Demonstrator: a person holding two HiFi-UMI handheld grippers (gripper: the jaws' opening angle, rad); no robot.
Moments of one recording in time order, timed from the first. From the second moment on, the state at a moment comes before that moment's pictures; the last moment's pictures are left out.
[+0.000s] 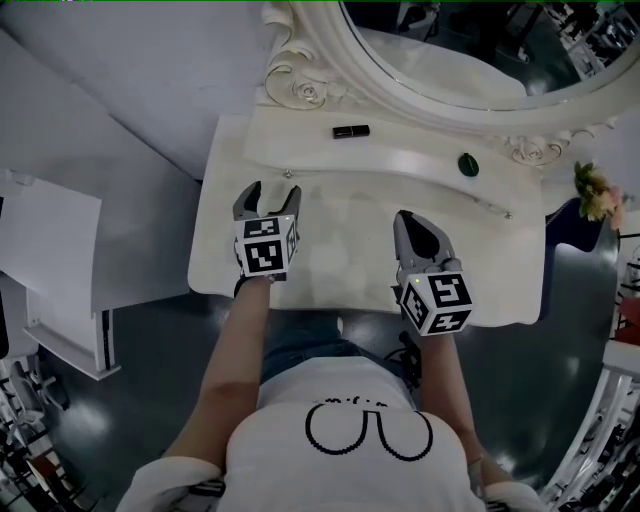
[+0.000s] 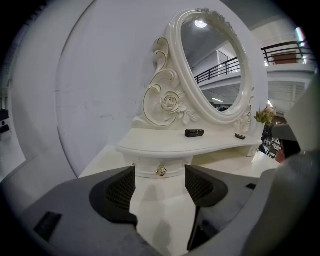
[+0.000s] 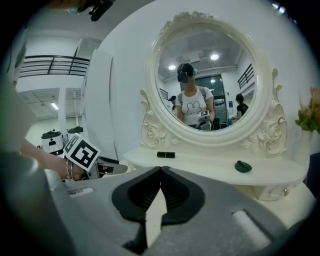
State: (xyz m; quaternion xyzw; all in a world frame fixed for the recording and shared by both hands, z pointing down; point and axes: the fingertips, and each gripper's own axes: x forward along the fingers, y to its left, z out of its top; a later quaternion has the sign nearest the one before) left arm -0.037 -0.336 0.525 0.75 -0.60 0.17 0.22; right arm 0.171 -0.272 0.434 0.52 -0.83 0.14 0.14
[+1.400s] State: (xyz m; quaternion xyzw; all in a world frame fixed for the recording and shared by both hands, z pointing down) left arm -0.042 -0.185 0.327 0.78 -0.62 0.04 0.00; right arm 0.156 -0.144 0.328 0.50 -0.86 0.03 0.06
